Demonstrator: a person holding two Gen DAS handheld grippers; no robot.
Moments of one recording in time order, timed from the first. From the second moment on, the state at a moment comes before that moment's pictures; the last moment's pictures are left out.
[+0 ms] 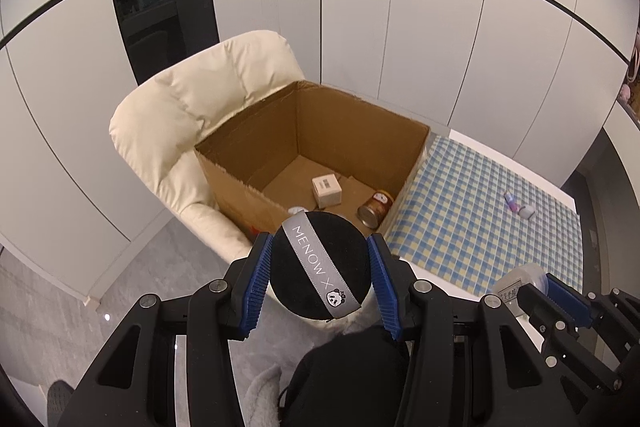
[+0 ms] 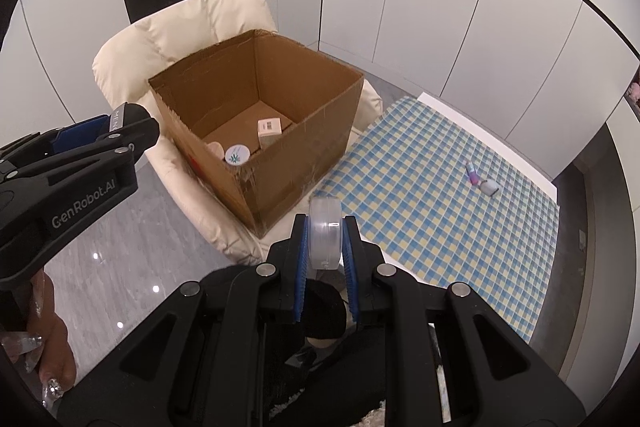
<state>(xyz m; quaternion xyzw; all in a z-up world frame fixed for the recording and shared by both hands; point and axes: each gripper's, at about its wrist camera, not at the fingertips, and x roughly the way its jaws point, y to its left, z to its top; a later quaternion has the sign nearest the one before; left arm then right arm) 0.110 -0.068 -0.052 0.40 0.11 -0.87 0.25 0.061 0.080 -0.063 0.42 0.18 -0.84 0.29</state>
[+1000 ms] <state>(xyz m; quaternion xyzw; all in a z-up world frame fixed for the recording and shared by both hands) 0.002 -0.161 -0.076 0.40 0.13 -0.86 0.30 -0.052 -0.047 -0.083 0.39 0.18 -0.85 0.31</state>
